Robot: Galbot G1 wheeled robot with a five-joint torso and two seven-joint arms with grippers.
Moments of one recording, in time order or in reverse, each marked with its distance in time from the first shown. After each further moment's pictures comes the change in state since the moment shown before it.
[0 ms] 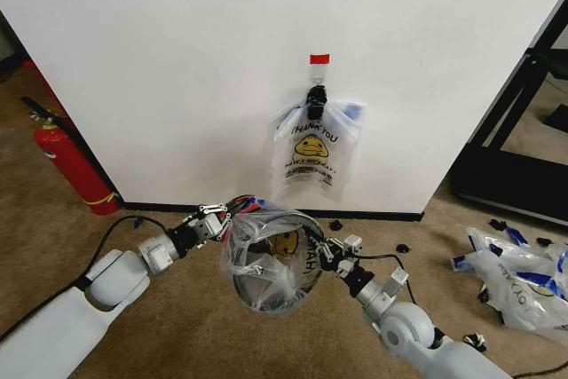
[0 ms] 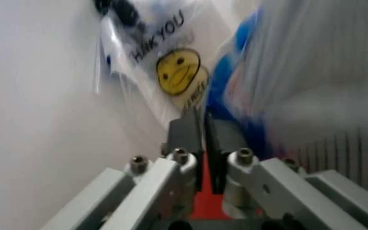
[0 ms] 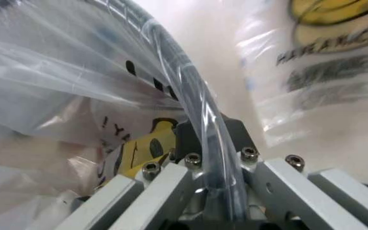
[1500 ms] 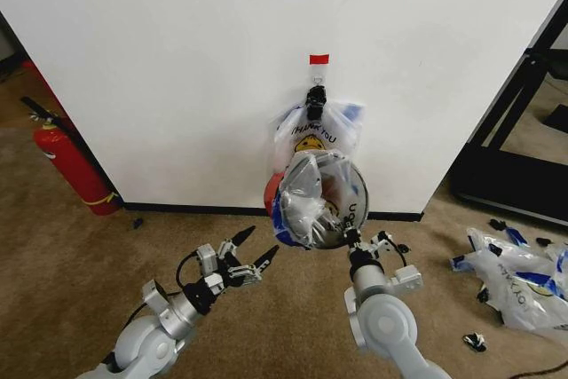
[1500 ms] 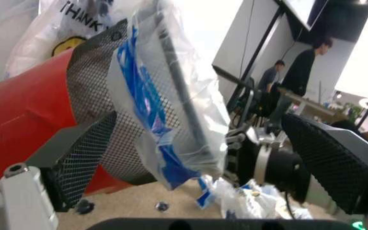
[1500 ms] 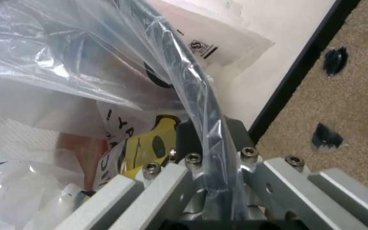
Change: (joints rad) left arm 0.276 -0.199 -0.019 -0.080 -0.908 0.126 0.317; right arm -0.164 0.373 0.214 0.290 0.379 -0.075 0.760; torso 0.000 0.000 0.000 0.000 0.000
